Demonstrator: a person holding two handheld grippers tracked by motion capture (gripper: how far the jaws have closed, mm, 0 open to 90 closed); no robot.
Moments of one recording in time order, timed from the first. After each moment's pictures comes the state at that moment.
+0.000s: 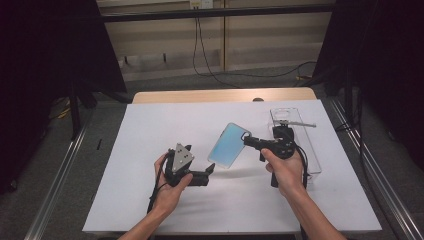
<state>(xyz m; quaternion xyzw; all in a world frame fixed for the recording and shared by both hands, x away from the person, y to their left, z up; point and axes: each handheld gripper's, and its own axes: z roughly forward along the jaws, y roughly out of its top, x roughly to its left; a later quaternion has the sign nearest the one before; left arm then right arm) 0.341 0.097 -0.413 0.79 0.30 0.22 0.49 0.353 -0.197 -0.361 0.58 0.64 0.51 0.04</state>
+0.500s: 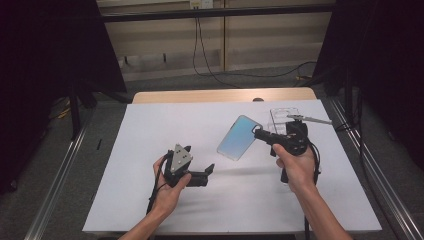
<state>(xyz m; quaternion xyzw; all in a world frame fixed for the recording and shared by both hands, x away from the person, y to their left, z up) 0.341 0.100 -0.416 0.78 0.30 0.22 0.50 0.348 -0.224 -0.343 0.57 0.62 0.53 0.09</state>
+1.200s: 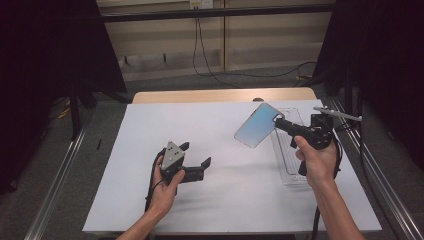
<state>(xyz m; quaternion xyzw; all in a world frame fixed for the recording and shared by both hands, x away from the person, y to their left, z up) 0.349 0.112 -0.414 0.74 0.31 0.20 0.56 0.344 -0.267 -0.325 0.57 0.59 0.55 0.13</state>
